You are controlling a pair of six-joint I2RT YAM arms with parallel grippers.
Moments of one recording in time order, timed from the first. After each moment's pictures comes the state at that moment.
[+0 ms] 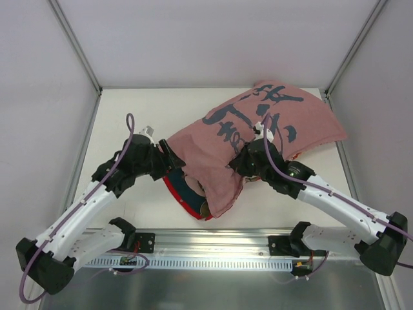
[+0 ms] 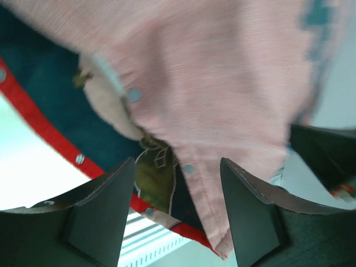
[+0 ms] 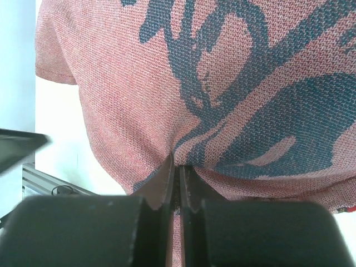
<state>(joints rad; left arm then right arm) -0.52 0.87 0.88 -0.63 0.12 -0.92 0.88 1.07 0.94 -0.49 0.25 0.86</state>
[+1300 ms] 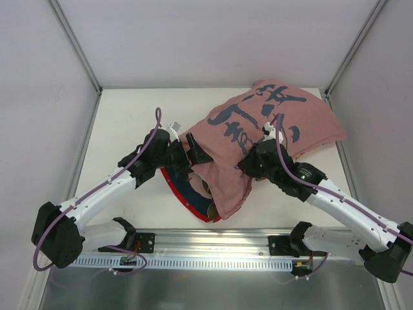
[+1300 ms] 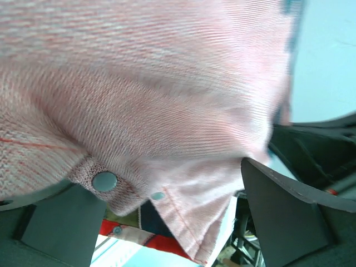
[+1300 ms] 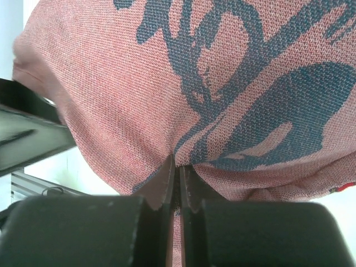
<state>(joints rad) -0.60 1.16 0.80 -0.21 0.36 -1.03 0.86 0.99 0.97 -0.62 0.29 0.84</state>
